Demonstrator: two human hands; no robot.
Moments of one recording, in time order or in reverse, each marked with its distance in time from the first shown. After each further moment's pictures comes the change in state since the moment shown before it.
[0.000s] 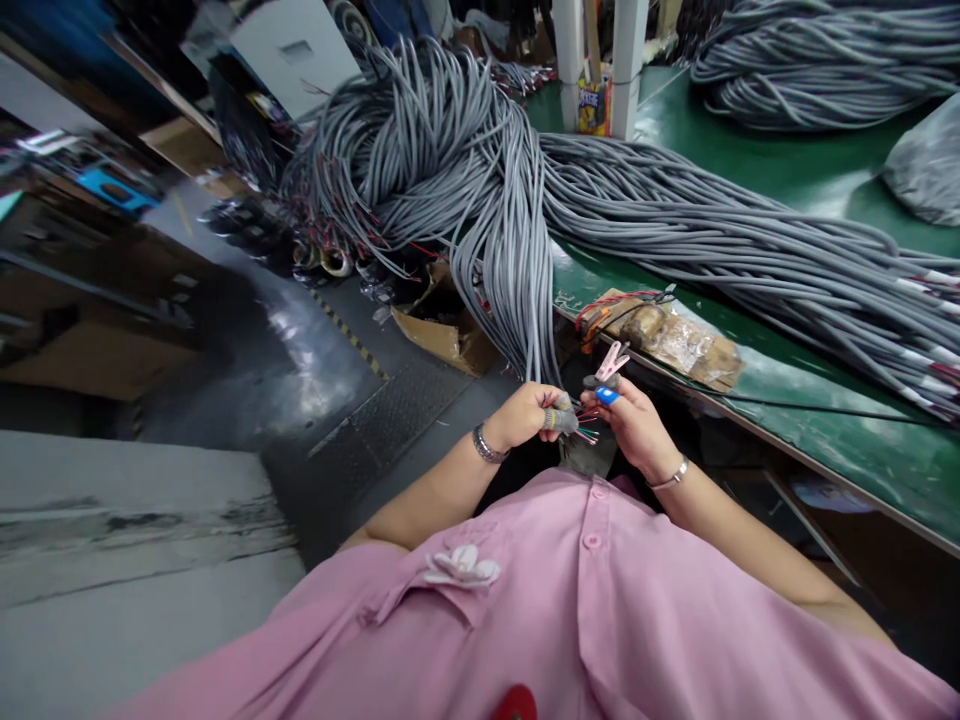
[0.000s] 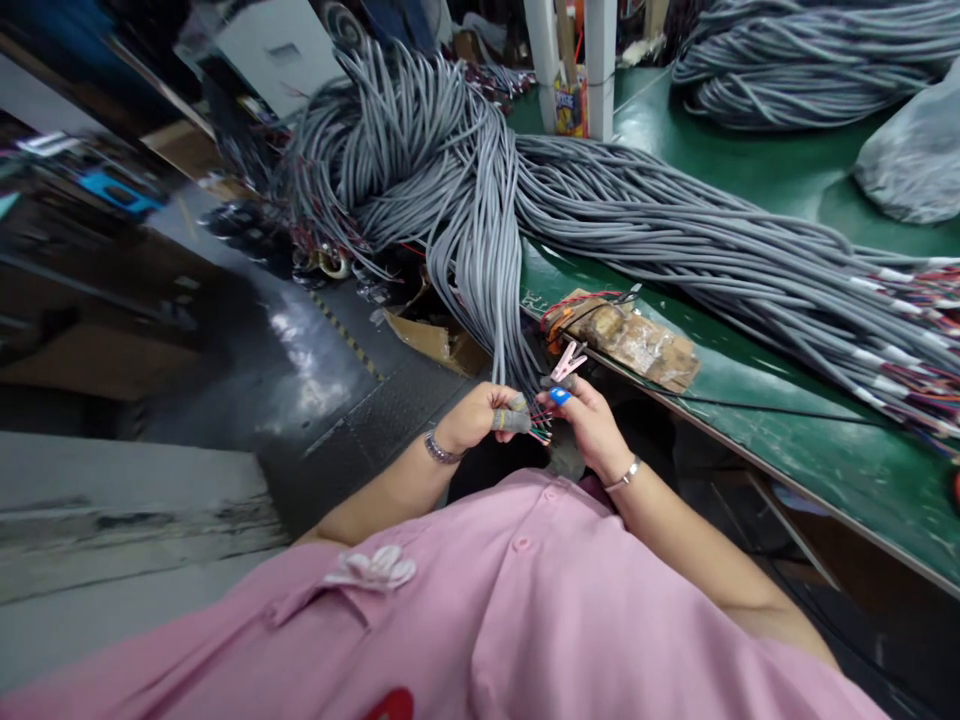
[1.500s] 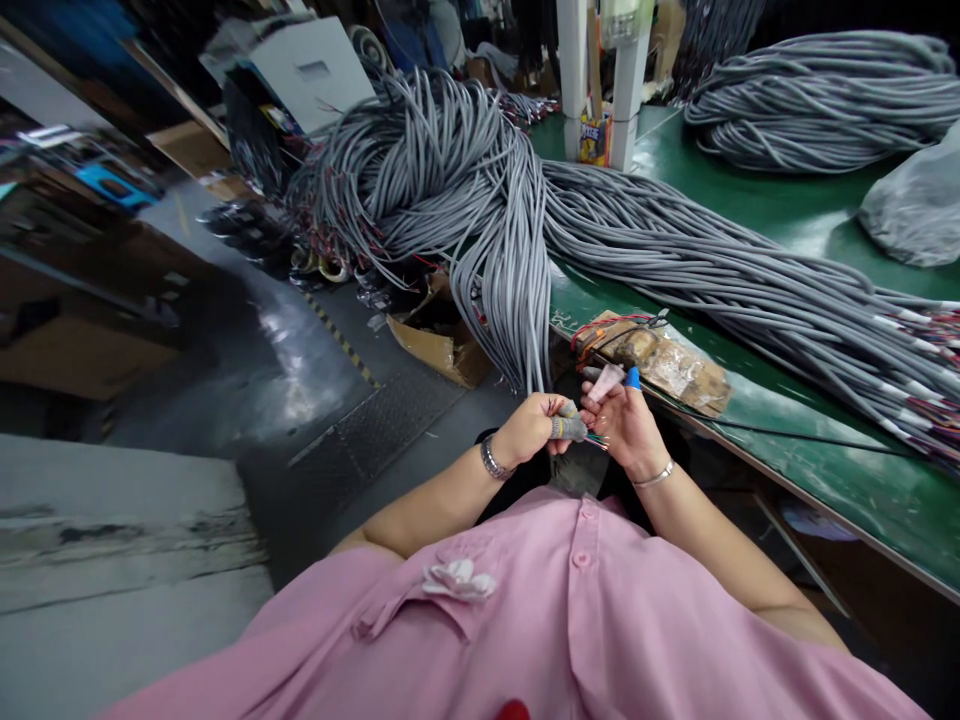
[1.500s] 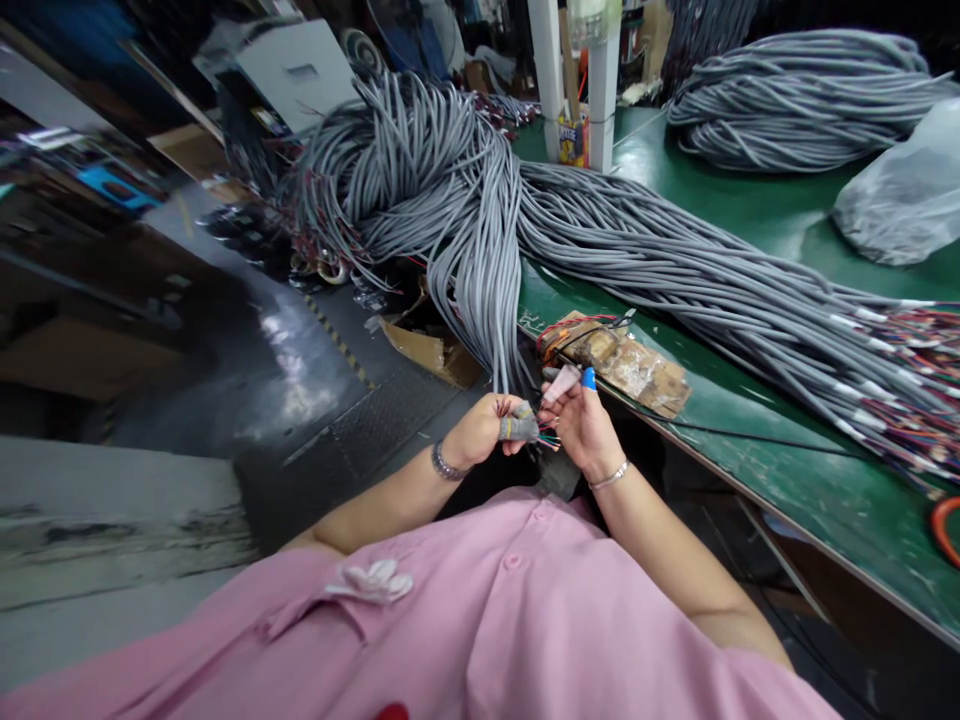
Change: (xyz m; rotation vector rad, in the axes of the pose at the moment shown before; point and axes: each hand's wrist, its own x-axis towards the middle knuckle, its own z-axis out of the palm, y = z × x) left_hand 0.017 0.011 0.017 -0.191 0.070 0.040; right_hand 0.032 -0.011 -0.002 0.269 -0.042 0.083
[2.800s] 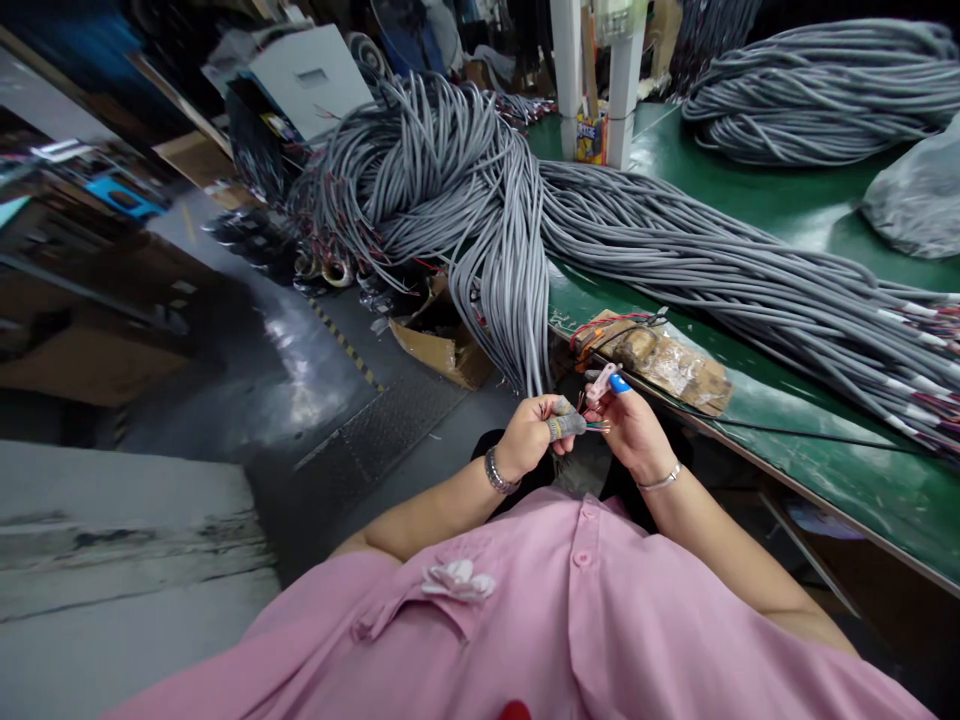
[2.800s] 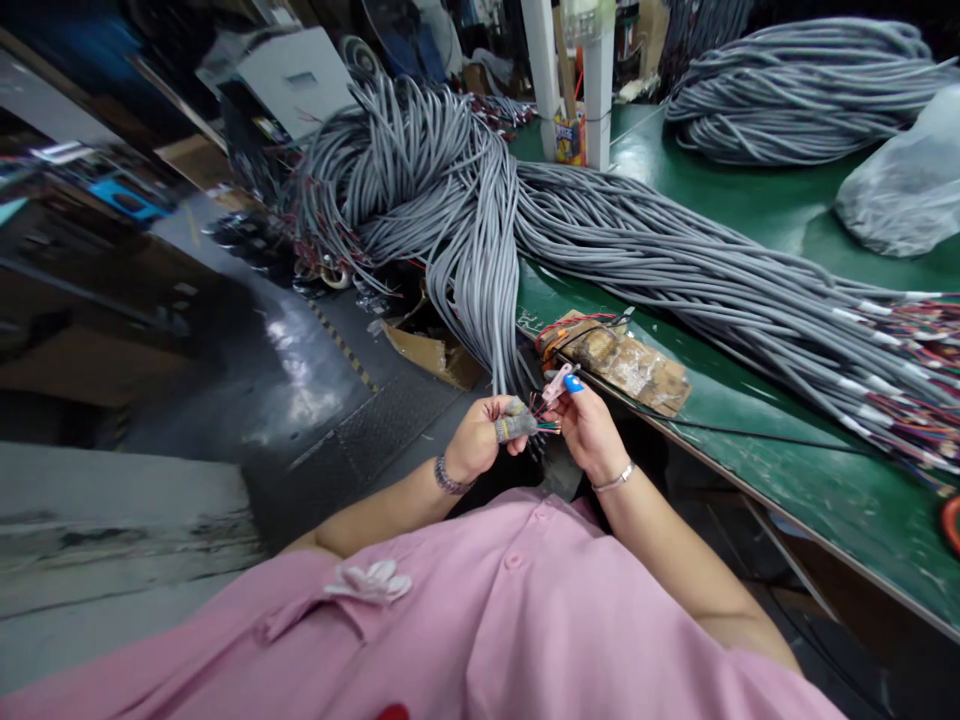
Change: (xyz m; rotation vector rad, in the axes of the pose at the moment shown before) left_hand -0.007 -0.010 0.011 -0.106 0.158 0.137; right_hand -0.002 -0.001 -0.005 0.049 -0.004 -0.055
